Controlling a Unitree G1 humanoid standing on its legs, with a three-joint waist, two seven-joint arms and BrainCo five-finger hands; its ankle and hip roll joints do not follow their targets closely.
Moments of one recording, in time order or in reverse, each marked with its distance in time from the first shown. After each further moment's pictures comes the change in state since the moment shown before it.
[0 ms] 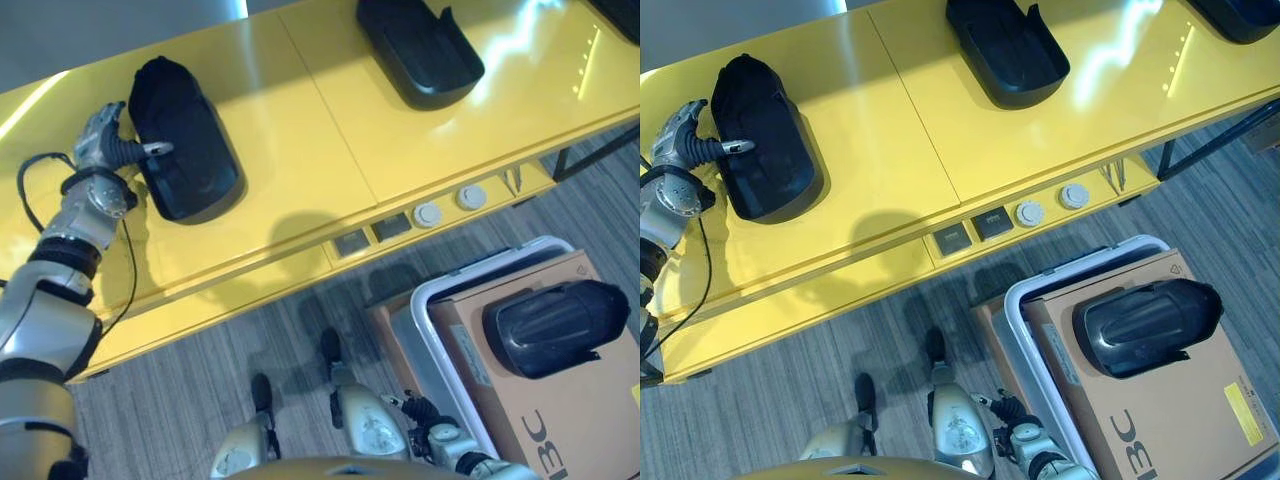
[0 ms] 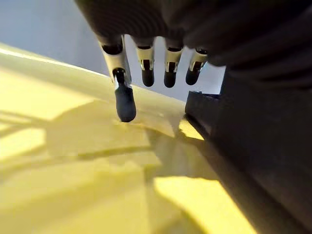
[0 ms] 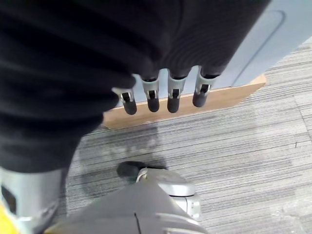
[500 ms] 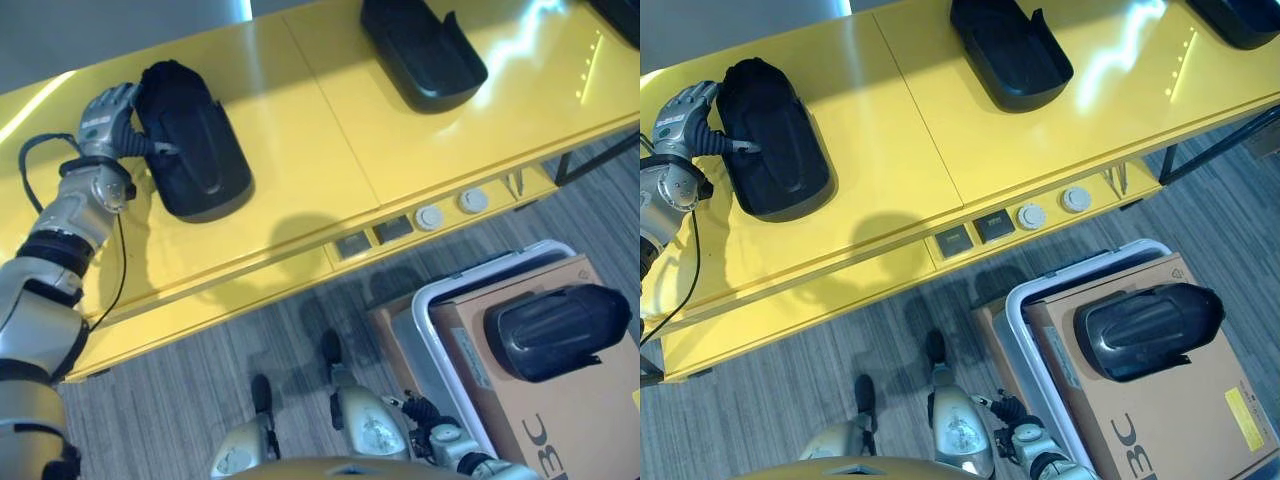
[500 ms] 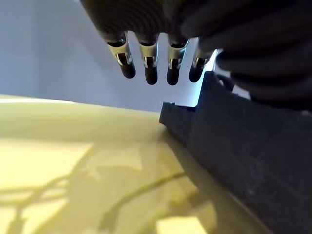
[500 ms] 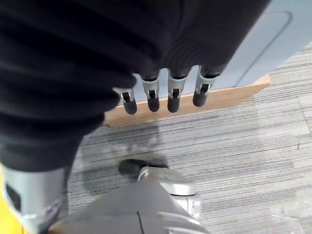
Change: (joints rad) left arm -0.002 0.043 -0.021 -0.131 0.131 -0.016 0.000; right arm 0.001 -0.006 0.017 0.000 -0.002 0.000 0.012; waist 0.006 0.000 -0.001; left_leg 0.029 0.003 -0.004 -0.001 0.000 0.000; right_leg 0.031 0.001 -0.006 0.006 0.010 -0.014
